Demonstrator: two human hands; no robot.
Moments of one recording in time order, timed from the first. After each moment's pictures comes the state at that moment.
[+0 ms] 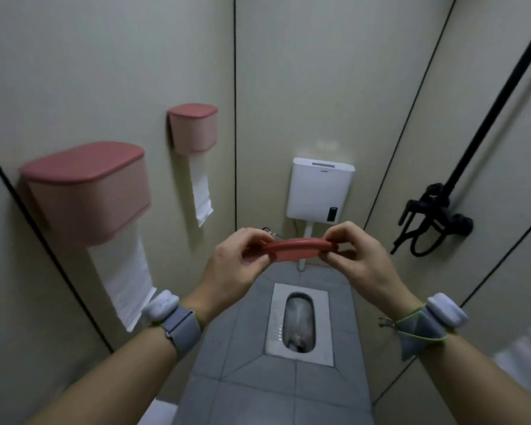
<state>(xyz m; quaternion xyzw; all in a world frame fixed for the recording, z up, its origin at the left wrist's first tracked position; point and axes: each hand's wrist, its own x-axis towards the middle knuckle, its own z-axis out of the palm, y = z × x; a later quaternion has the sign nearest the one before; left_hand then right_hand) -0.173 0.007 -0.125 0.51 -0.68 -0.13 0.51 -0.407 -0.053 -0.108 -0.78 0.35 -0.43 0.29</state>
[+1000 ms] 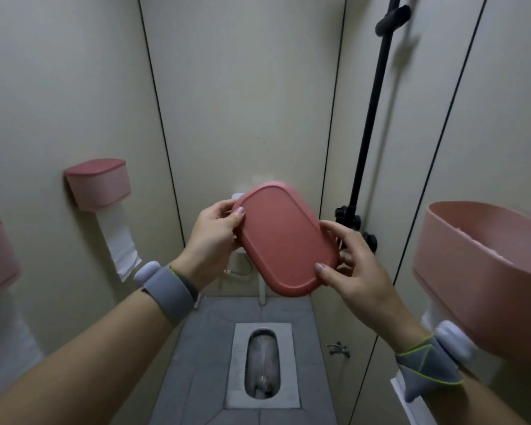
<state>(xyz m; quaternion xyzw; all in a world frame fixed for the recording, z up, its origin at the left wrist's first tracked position) -0.379 -0.100 -0.011 0.45 -0.45 -0.45 0.63 -0.607 -0.065 -0.054 -0.72 0.40 -0.49 0.28</state>
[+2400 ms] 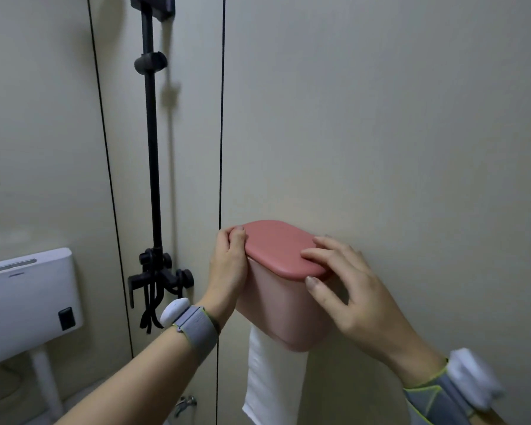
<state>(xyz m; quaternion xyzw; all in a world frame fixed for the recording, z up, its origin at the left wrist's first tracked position) -0.653 -0.155 -0.018 0.28 -0.60 -0.56 0.49 -0.742 0.044 0.004 -0.59 0.69 -0.39 -0.15</state>
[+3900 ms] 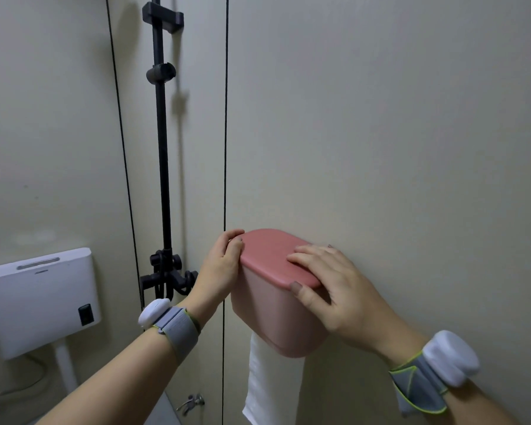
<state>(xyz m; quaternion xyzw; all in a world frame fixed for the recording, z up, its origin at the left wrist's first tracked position) -0.636 -0.157 -0.011 0.28 -0.69 -0.49 0.45 -0.761 0.033 0.013 -0.66 0.69 -0.28 -0.15</state>
